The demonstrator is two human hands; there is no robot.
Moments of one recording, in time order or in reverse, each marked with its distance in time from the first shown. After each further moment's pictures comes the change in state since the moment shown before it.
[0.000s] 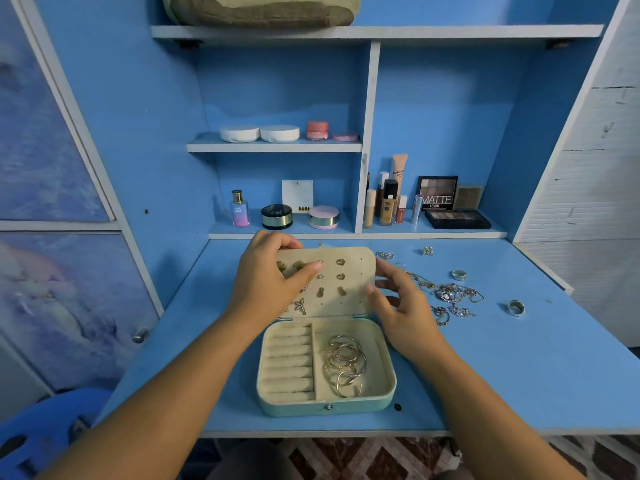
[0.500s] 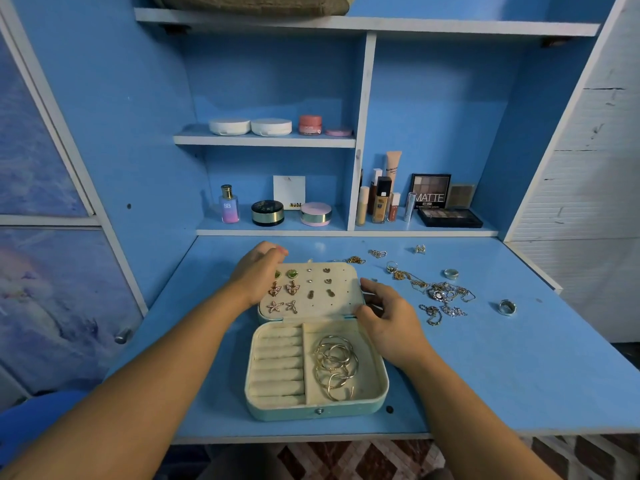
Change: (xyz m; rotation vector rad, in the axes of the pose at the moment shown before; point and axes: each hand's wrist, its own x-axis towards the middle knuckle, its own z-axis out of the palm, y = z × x) left_hand 0.026 -0.031 0.015 -0.201 -0.346 -0.559; right_hand -0.002 0.008 0.008 -0.068 0.008 0.203
